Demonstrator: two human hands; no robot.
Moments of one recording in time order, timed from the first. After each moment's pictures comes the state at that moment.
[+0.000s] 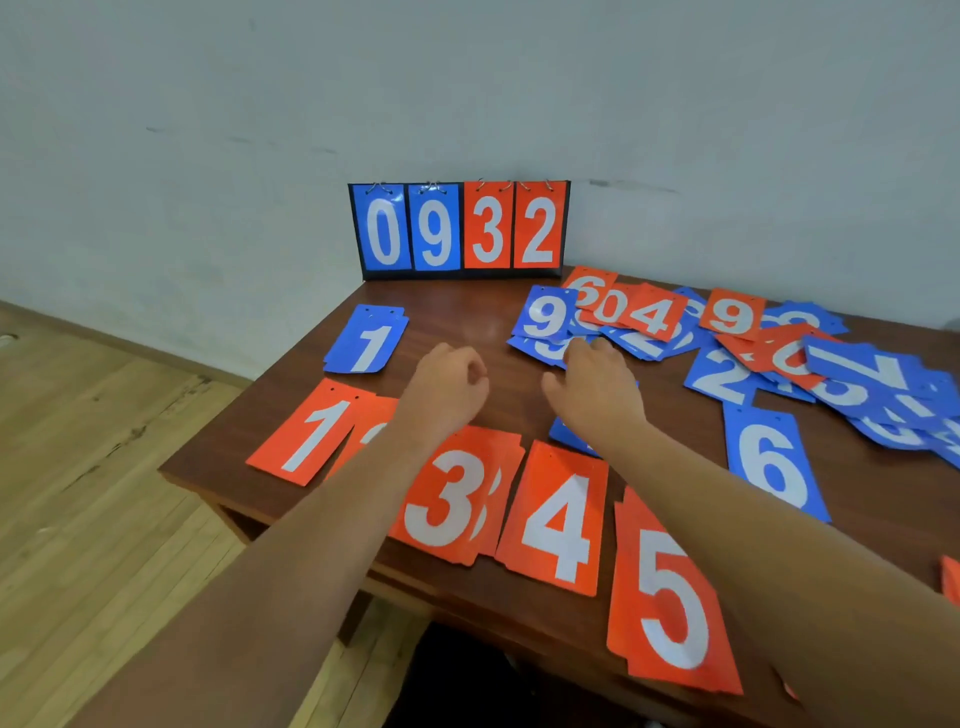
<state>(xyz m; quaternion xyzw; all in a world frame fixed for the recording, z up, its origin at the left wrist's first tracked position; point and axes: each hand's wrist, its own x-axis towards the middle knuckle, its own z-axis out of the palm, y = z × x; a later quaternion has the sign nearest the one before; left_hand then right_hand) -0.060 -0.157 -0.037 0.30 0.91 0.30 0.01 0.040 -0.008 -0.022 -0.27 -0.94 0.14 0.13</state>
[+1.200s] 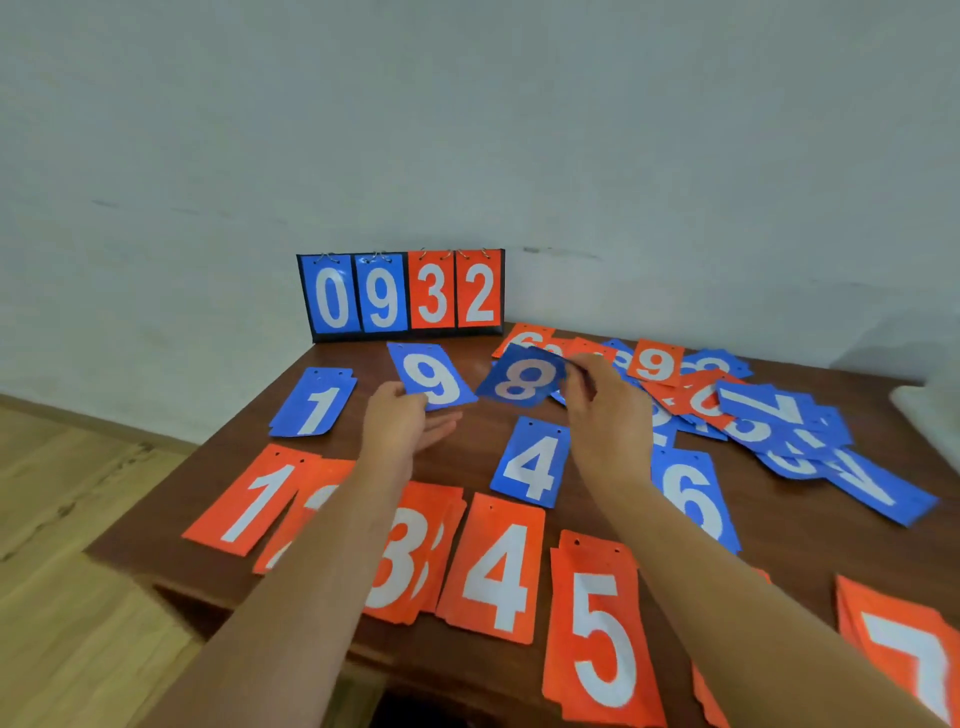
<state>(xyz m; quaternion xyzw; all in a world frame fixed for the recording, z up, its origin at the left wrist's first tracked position) -0.032 -0.125 0.007 0.02 0.62 0.75 0.21 0.097 0.024 0.012 -0.27 -0.83 0.25 0.43</state>
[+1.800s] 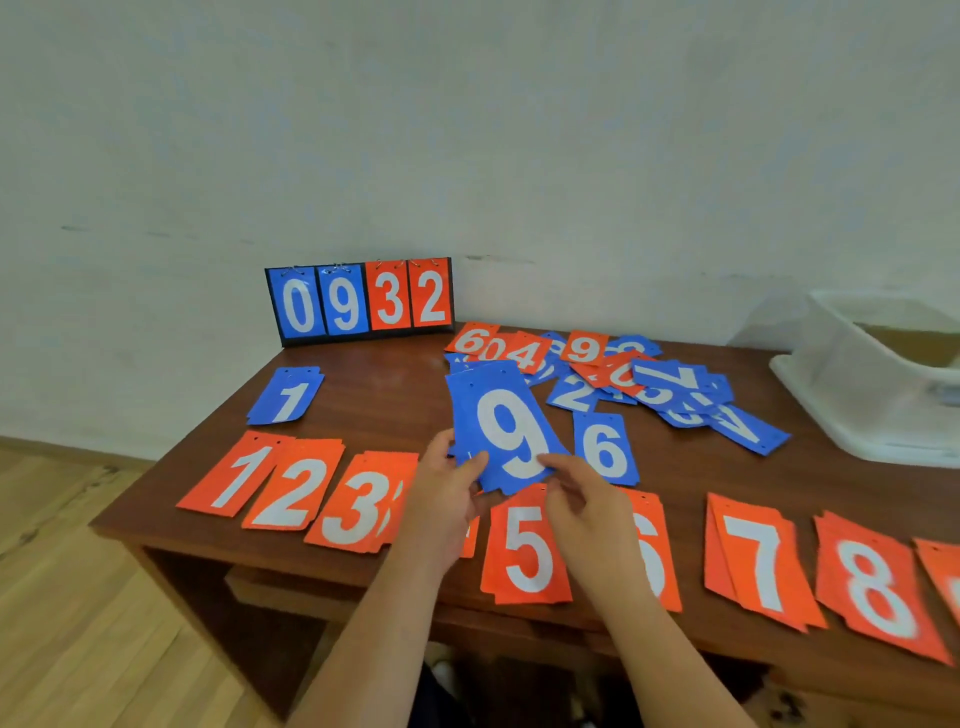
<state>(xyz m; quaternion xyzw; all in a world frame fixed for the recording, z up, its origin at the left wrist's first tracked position) 0.142 -0.142 -0.001 0.12 0.52 0.79 0.31 0.263 -0.049 -0.013 -0.30 -0.78 0.45 0.30</state>
